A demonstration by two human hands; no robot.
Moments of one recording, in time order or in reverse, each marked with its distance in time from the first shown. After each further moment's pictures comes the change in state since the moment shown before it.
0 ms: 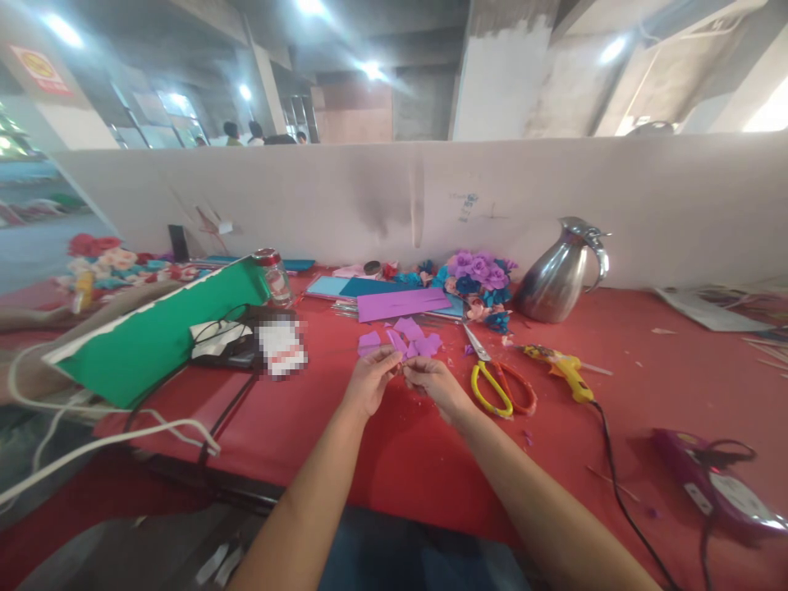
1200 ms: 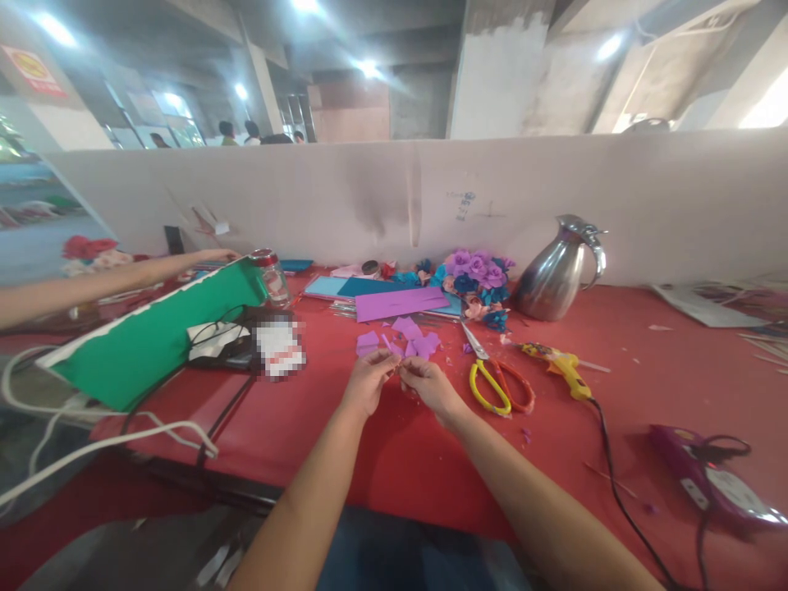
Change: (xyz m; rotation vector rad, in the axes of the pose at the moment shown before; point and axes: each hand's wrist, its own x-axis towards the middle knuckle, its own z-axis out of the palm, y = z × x) left_hand 0.001 -0.002 0.000 0.056 0.056 -0.006; right_hand 0.003 0.014 0.004 -0.091 0.013 -0.081
